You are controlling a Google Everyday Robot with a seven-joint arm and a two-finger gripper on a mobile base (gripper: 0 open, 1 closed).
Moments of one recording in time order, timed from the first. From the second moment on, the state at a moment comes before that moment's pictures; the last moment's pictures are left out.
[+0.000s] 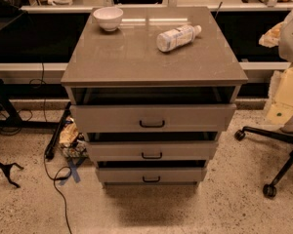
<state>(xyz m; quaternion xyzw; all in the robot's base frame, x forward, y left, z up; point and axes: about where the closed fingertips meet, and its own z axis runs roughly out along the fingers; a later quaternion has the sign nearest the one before) 0.438 -0.216 0.977 -0.60 0.78 -0.04 0.16</state>
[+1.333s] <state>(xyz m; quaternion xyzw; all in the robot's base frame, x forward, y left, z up) 0.428 -0.234 0.856 -0.61 0.76 0.11 0.18</state>
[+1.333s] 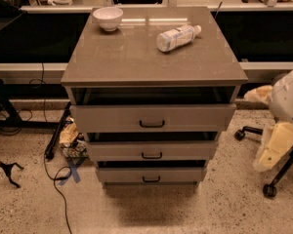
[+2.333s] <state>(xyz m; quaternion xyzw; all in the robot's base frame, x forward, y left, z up) 0.429 -0.215 0.755 -0.62 0.74 0.17 0.17</state>
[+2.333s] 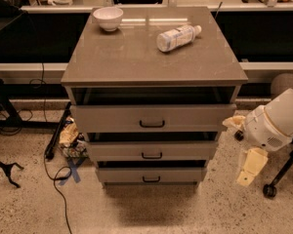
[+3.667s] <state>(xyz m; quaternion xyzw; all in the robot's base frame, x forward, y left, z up) 0.492 -0.206 0.574 -0.70 0.67 0.13 0.22</state>
